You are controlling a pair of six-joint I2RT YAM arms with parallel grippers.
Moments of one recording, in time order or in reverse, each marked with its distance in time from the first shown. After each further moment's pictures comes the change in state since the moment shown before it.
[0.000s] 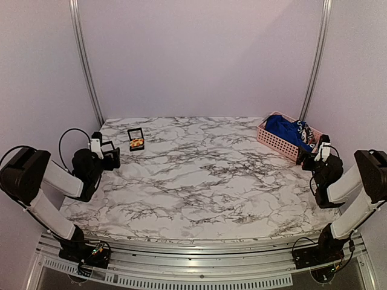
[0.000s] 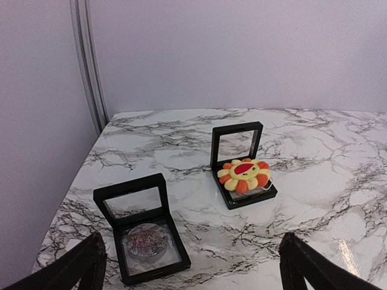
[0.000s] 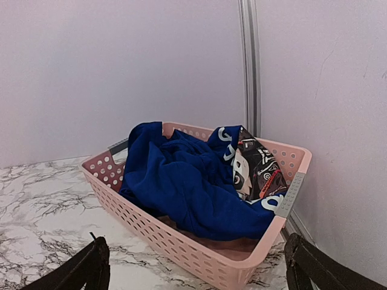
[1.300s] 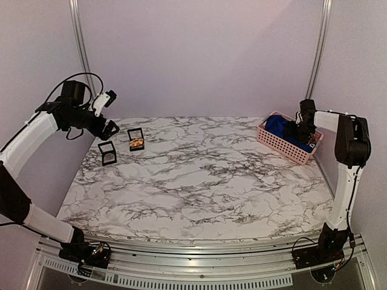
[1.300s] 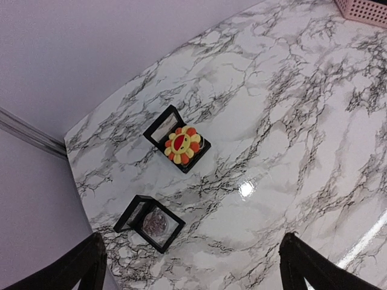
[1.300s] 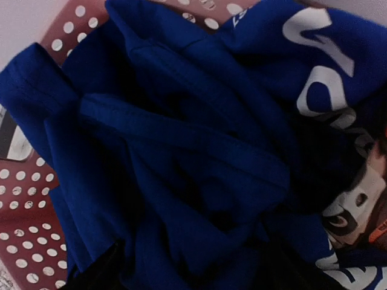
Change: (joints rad) left arm -0.006 -0.193 1.000 -1.751 0.302 0.470; right arm -0.001 0.562 1.429 -1.795 -0.109 0.198
